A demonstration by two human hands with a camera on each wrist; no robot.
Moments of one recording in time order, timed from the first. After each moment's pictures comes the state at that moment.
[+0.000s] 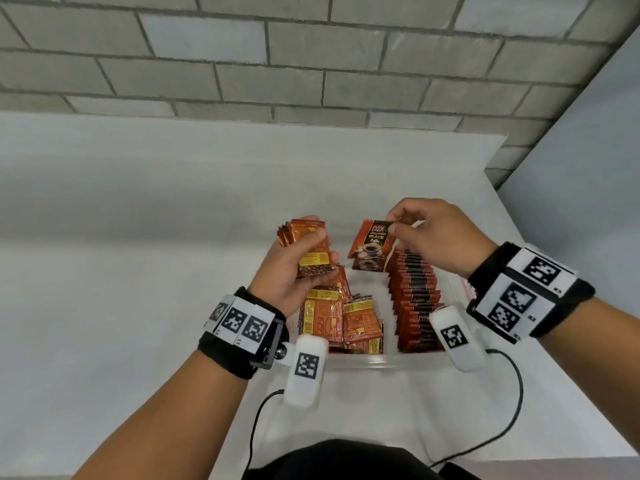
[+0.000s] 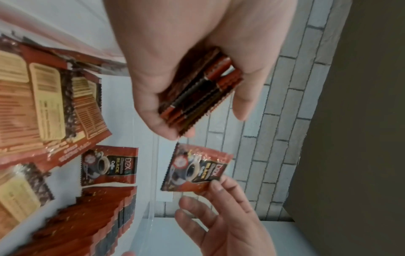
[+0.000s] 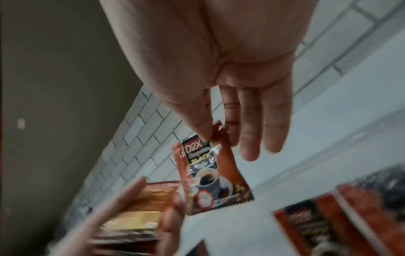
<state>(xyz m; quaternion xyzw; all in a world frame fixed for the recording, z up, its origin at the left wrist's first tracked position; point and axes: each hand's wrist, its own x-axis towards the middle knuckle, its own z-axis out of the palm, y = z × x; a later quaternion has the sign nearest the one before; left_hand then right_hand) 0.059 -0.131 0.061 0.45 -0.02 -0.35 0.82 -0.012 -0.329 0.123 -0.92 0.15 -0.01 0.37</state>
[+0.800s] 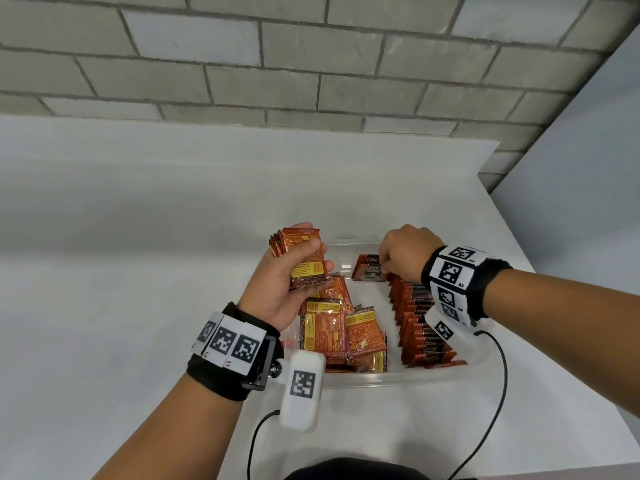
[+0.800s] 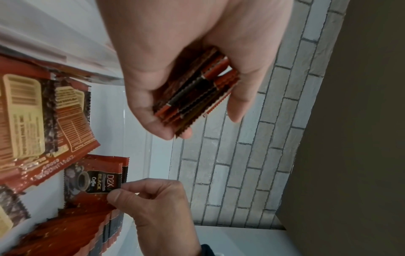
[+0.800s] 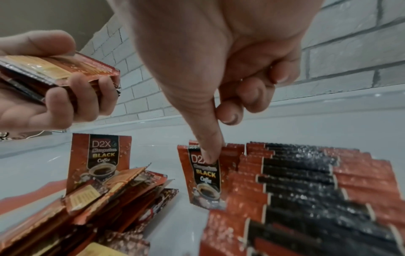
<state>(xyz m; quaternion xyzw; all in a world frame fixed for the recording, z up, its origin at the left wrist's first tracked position) 0.070 -0.122 0.058 0.43 -0.03 -0.35 0.83 0.034 -0.332 0.073 -0.97 0.13 0.20 0.01</state>
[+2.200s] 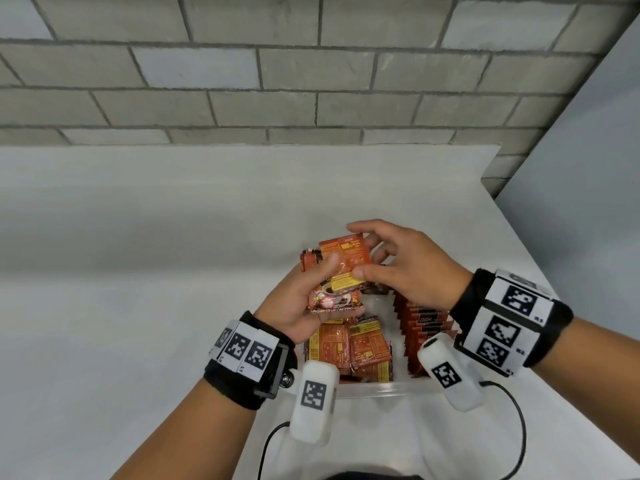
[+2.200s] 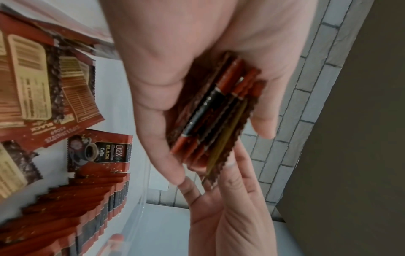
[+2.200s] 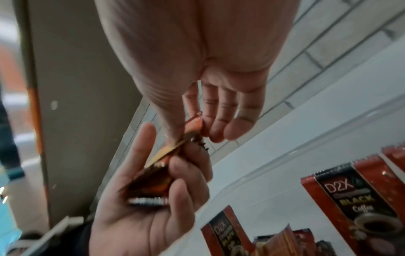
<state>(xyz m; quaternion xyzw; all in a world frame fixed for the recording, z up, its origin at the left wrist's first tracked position) 0.062 -0.133 0.063 0.41 -0.11 -0.47 0.77 -0.005 -0.299 0.118 -0.90 0.04 0.01 0.43</state>
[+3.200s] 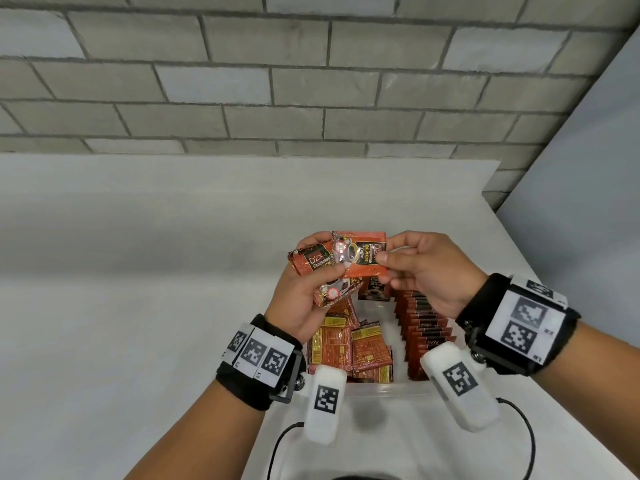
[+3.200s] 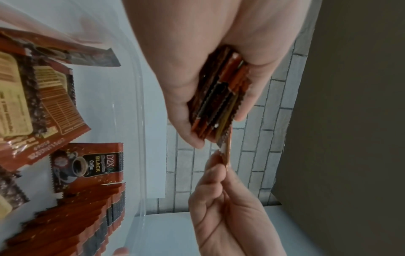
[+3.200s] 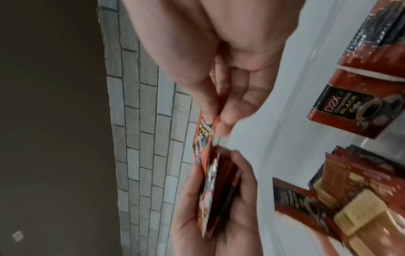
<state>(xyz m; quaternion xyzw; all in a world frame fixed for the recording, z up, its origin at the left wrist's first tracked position) 0.055 -0.138 0.068 0.36 -0.11 -0.33 0.87 -0.015 -0.301 0.124 -0.69 0.24 -0.01 0.69</state>
